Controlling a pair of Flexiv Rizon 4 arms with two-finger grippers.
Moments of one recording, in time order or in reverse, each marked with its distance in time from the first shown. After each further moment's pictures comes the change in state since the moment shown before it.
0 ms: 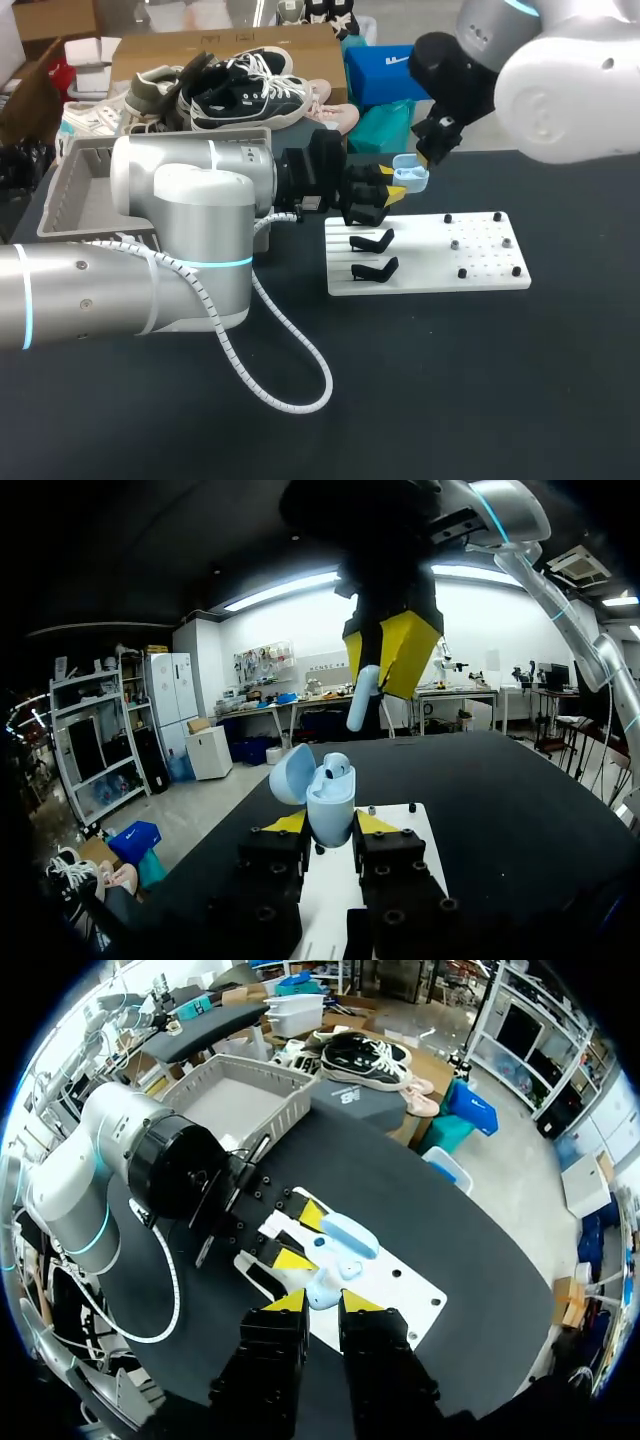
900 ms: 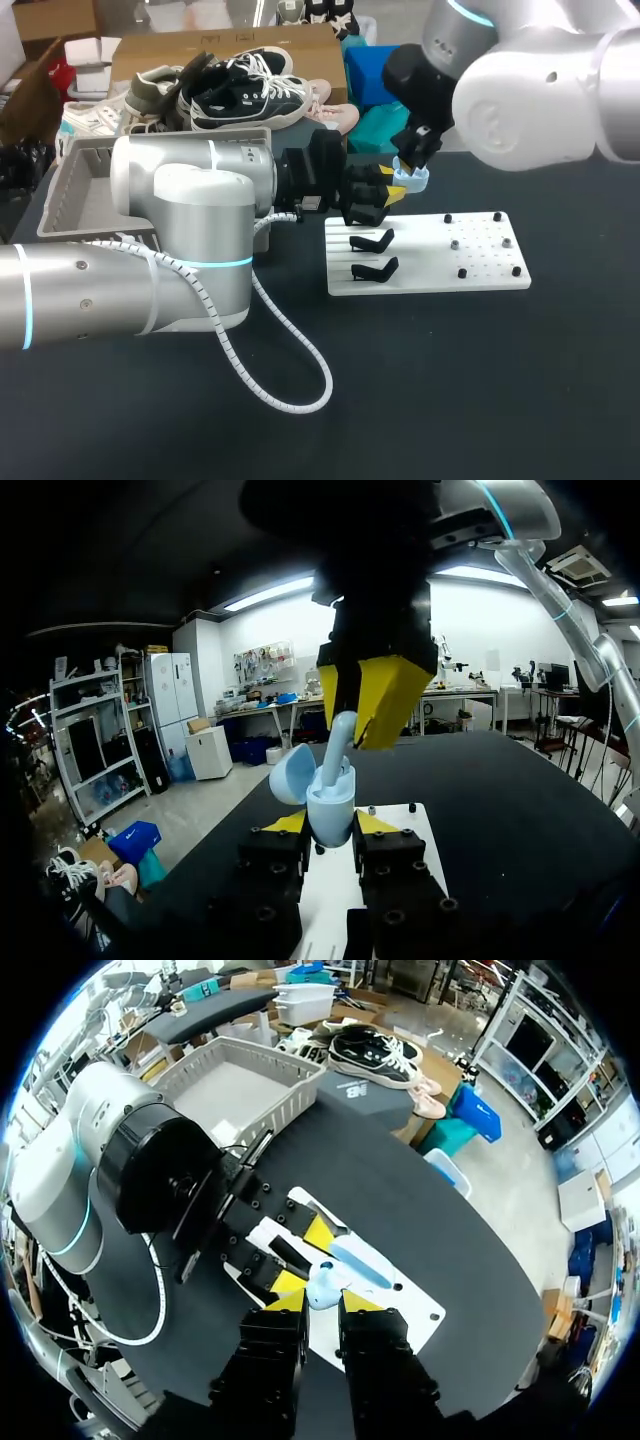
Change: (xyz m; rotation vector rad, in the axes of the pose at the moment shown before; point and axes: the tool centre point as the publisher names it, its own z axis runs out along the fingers) left arm 0.000 0.000 0.000 0.000 0.000 0.000; right arm -0.012 0.004 0.025 0.040 0.043 -0.060
